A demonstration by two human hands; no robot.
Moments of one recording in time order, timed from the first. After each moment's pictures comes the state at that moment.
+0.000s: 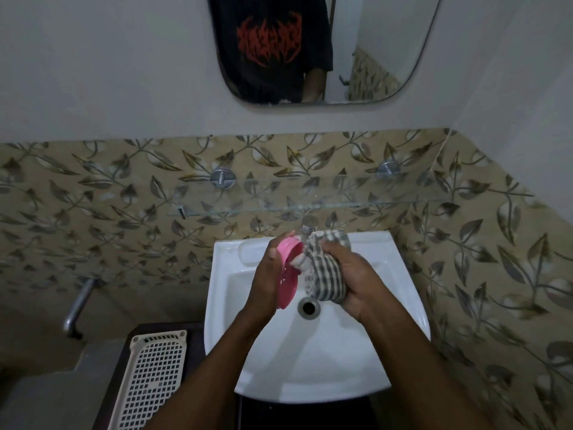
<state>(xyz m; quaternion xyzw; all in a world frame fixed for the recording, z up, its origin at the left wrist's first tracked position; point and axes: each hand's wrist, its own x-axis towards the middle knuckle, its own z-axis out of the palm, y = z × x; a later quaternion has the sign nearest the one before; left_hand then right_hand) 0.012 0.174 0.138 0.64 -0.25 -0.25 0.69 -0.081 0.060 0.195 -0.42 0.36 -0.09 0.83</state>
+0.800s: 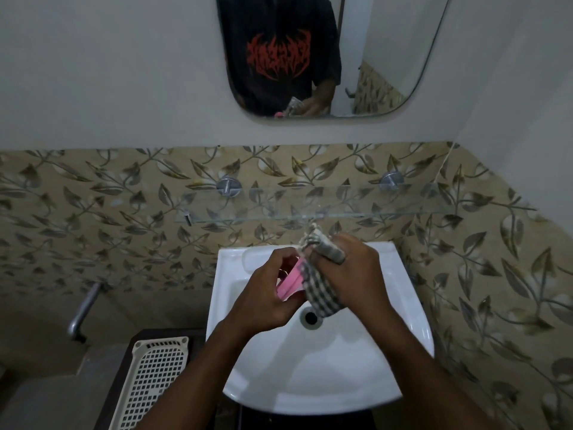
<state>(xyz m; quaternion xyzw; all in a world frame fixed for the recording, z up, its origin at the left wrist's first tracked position) 0.018 0.196 0.158 0.72 -0.45 -0.10 0.51 -0.084 0.064 0.217 -0.84 0.29 -0.24 0.39</state>
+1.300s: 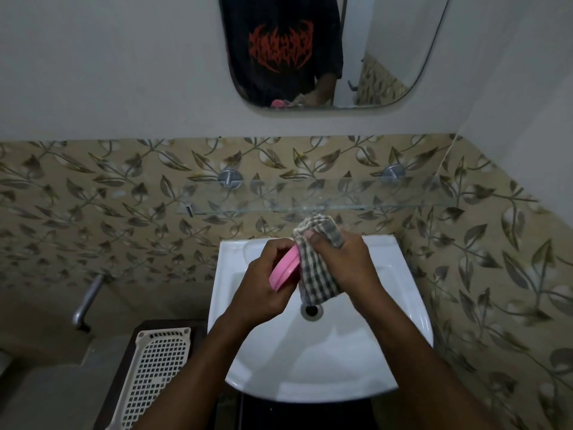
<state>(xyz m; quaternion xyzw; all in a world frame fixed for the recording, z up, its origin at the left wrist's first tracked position) 0.011 0.202 0.160 0.69 -0.46 -0.07 0.56 -0.078 0.068 0.220 -0.73 0.33 -0.18 0.57</state>
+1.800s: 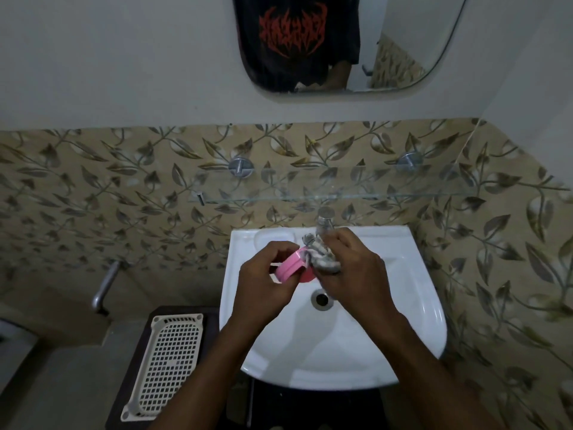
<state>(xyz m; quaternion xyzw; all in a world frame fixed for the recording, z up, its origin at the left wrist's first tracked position) -0.004 0.215 0.154 0.76 -0.35 0.00 0.55 -0.093 0.077 0.173 -0.91 0.13 -0.32 0.23</state>
